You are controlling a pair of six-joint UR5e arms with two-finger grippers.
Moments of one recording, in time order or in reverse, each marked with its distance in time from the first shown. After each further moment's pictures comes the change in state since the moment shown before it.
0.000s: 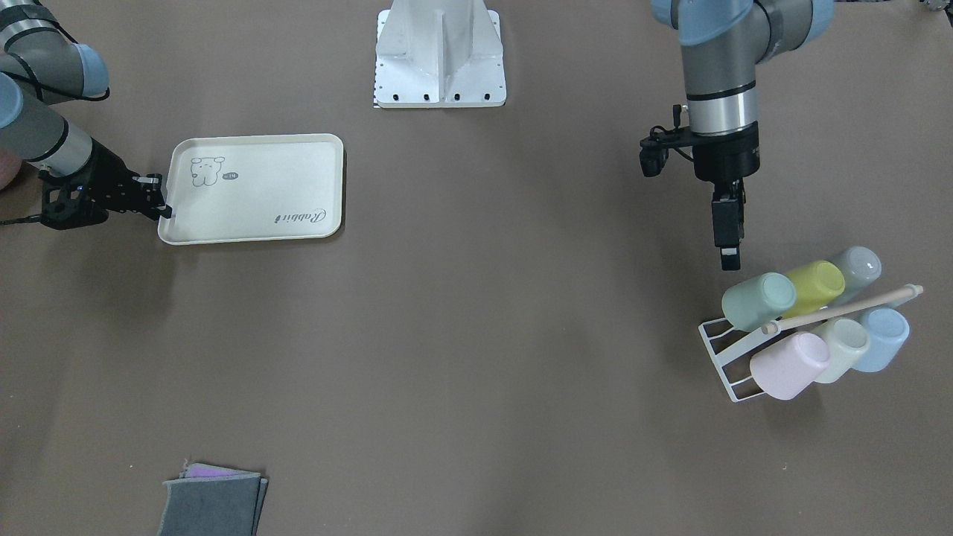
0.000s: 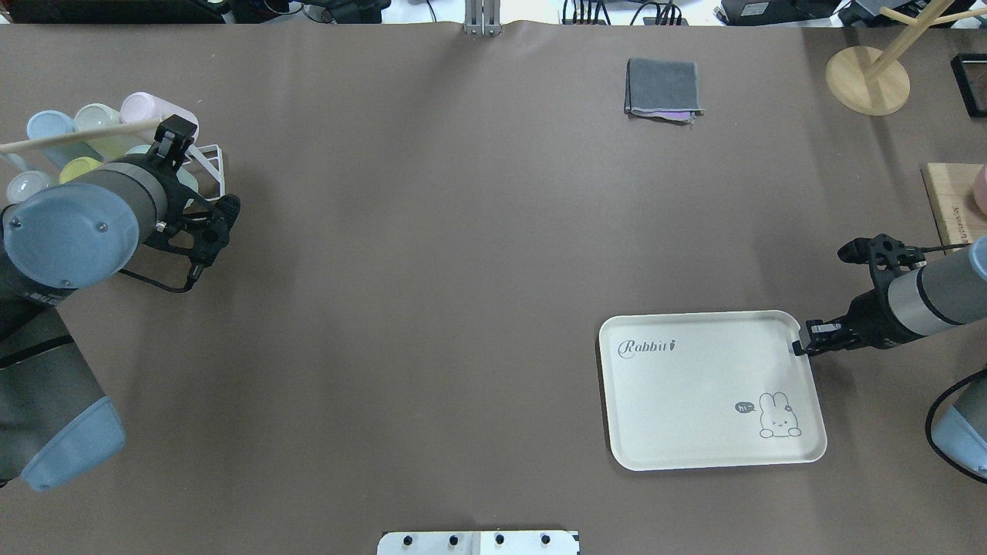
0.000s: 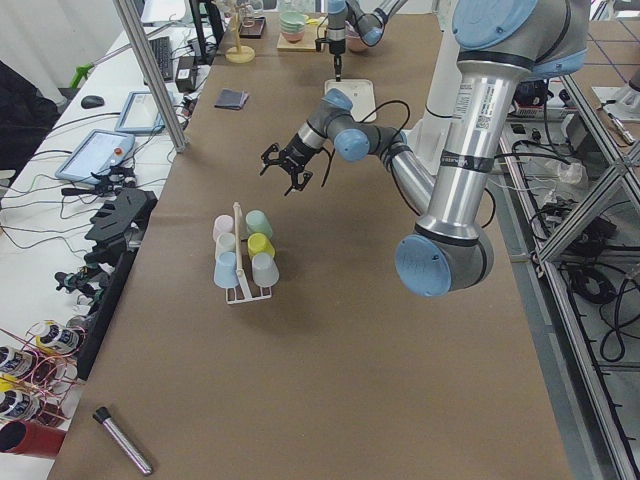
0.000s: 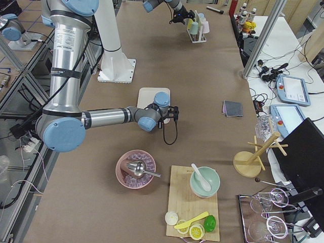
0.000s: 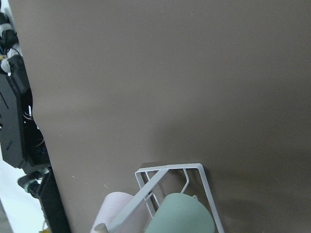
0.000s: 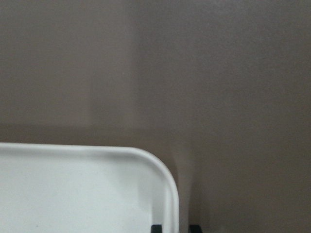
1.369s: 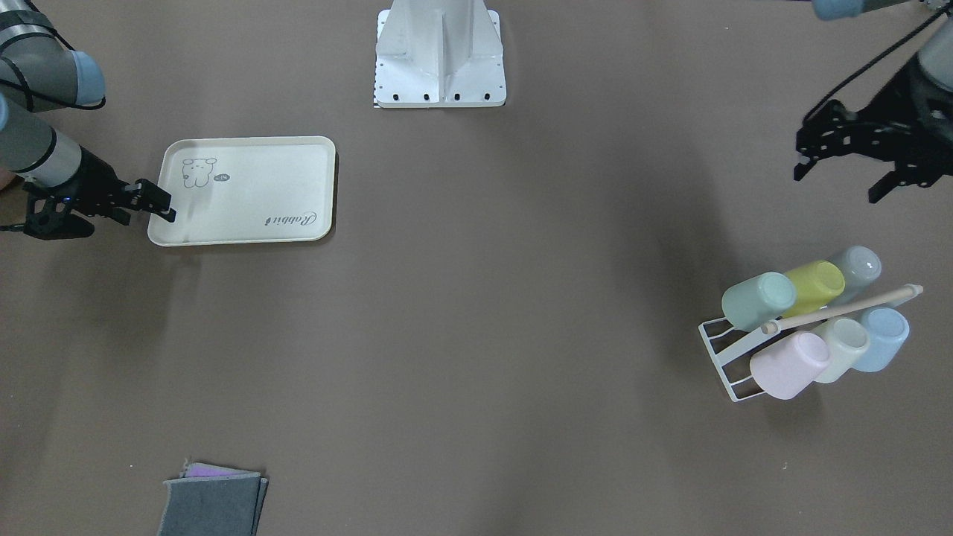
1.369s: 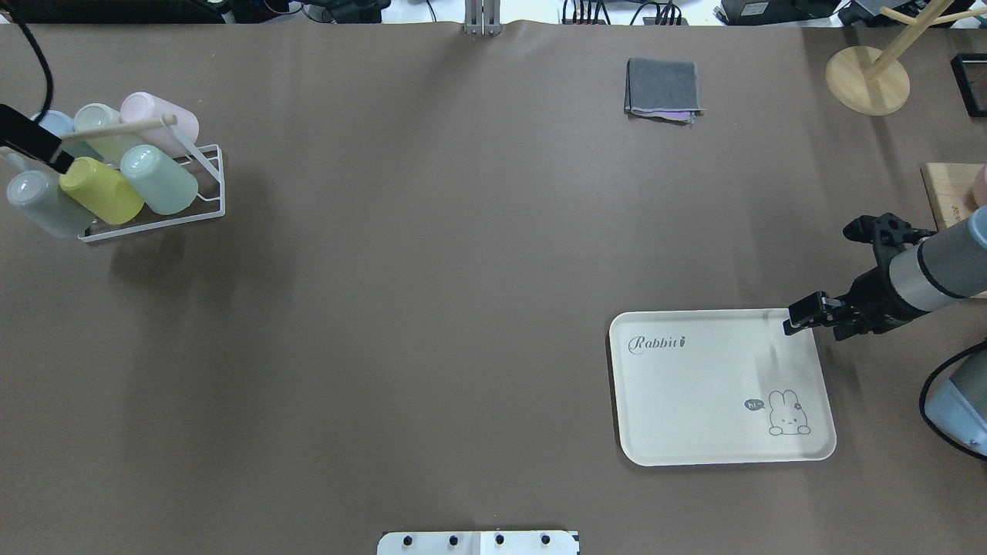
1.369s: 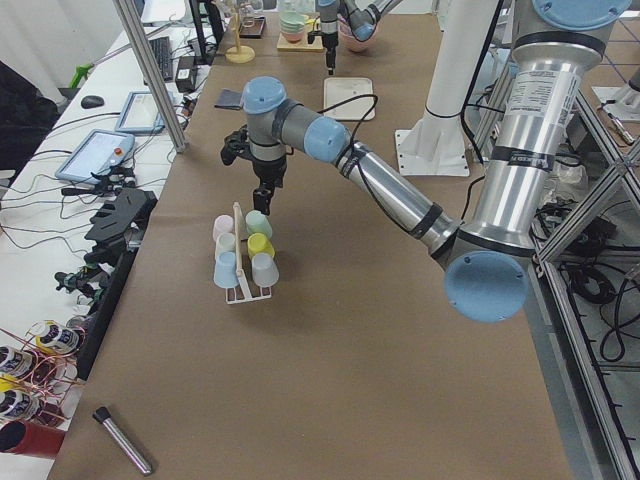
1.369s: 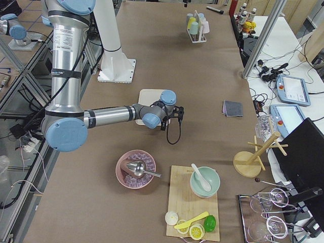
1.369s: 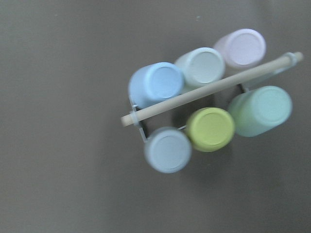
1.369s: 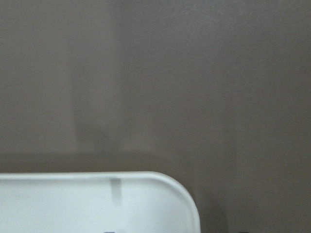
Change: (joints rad) left arm -0.491 -0.081 -0.097 0.429 -1.008 -1.191; right arm 0.038 0.041 0.006 -0.106 0.029 0.011
